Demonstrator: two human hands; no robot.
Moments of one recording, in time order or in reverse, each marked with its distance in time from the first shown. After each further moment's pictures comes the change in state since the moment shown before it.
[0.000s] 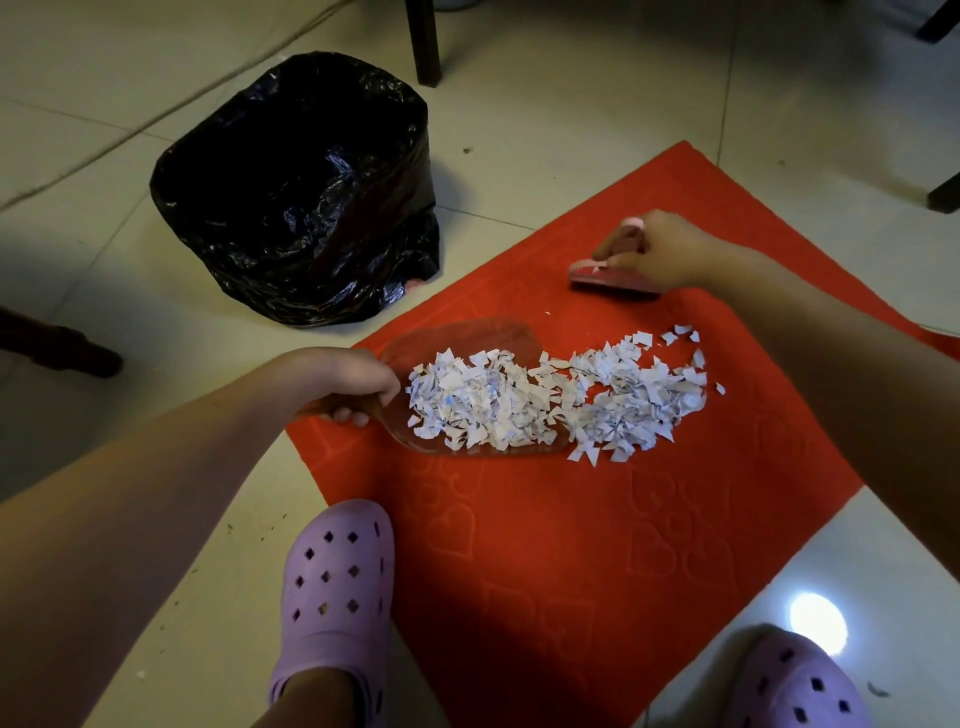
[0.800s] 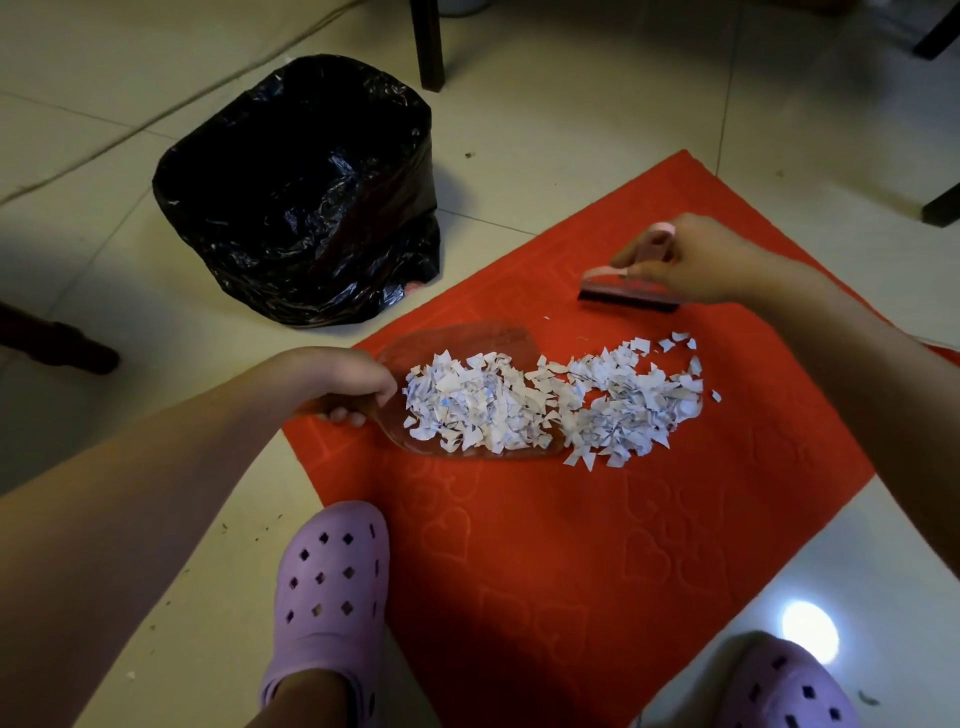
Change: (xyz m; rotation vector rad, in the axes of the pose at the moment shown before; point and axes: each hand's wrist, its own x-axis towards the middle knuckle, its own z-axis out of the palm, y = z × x) left_hand 0.000 -0.001 -0.003 0.016 -0.014 -0.011; right_hand -0.031 -0.002 -0.016 -0.094 0.046 -0.132
